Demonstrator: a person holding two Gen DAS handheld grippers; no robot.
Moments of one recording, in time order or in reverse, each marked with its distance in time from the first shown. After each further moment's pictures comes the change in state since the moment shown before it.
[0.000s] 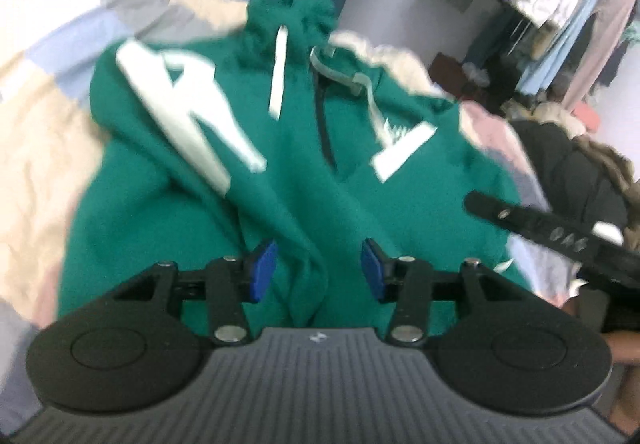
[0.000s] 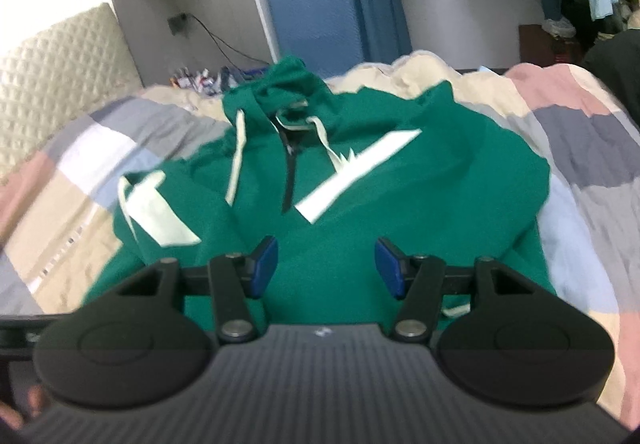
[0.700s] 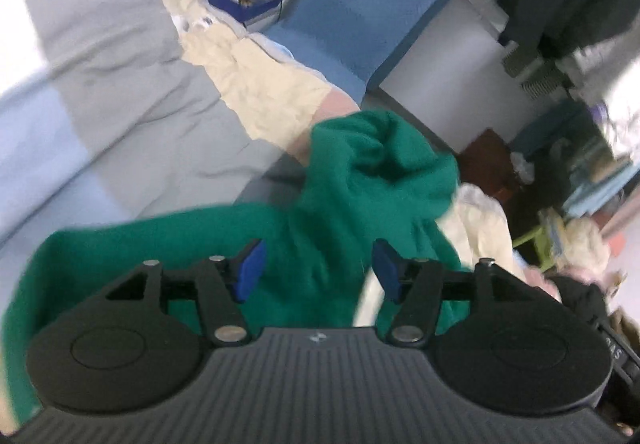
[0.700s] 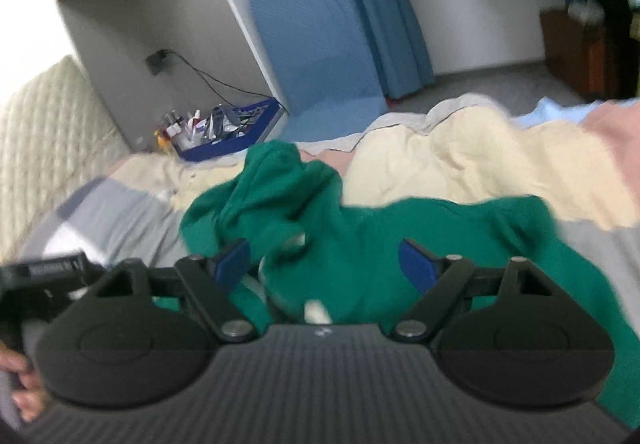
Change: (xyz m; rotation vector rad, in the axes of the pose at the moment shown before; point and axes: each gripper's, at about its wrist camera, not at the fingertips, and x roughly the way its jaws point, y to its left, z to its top) left arm 0.216 0.127 0.262 -0.301 -0.016 0.002; right arm 0.219 -0.040 0.174 0.159 0.013 0.073
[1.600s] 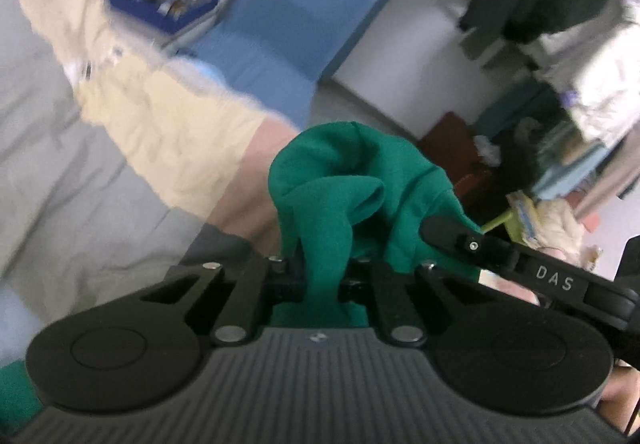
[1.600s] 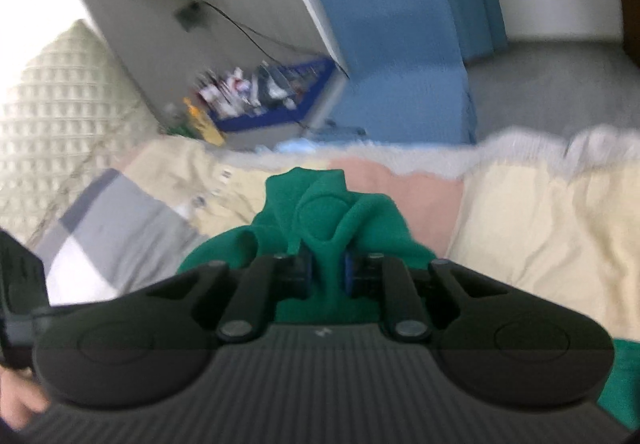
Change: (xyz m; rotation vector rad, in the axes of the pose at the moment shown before) left arm 0.041 -0.050 0.060 0.131 0.021 -0.099; right arm 0.090 0.075 0.080 -0.174 0.127 0.136
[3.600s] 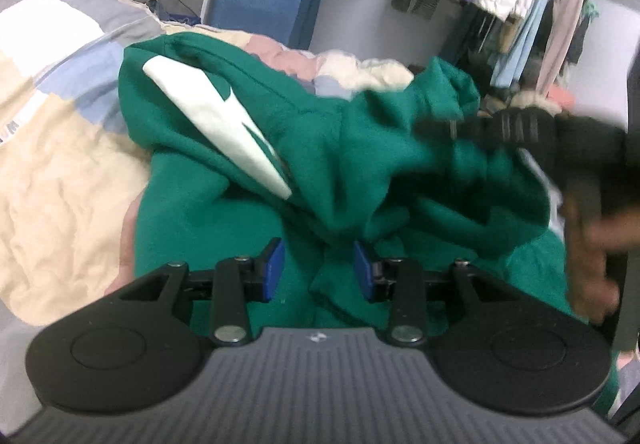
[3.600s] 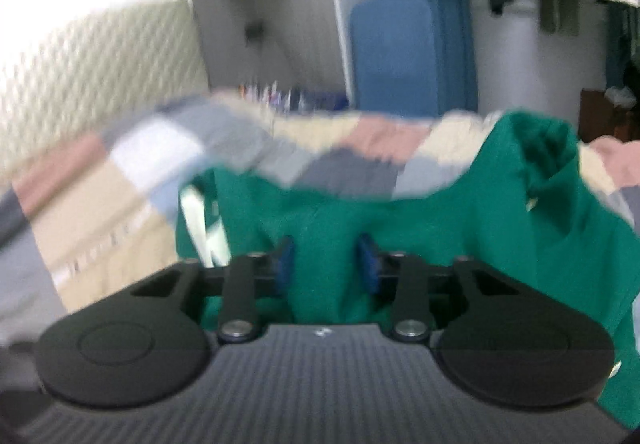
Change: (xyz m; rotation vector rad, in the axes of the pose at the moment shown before) left arm -0.249 0.023 -0.378 0.309 -0.082 0.030; right arm -0.216 0.122 -0.293 -0.199 -0.122 -0.149
